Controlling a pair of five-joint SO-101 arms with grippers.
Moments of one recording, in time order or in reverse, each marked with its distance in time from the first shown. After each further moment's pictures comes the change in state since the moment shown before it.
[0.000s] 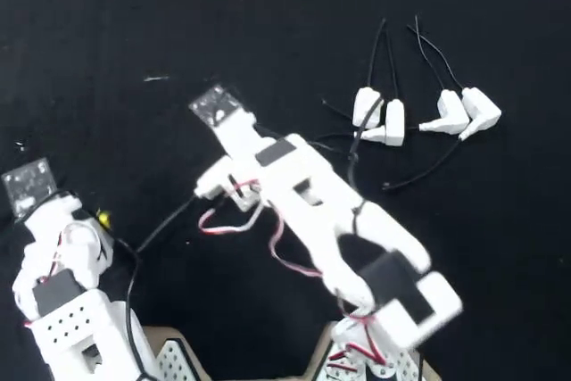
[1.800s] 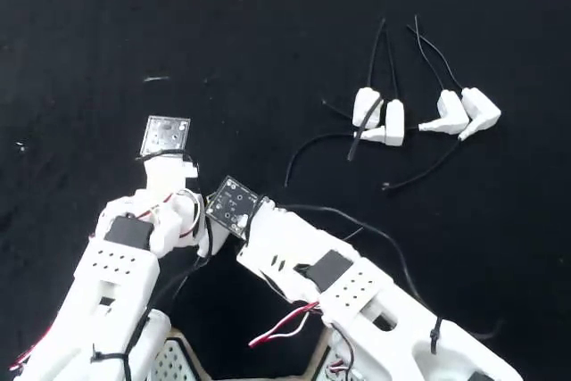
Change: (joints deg) left arm 44.7 28.1 -12.7 -7.9 12.0; right arm -9.3 -46.7 46.8 -23.6 7.5
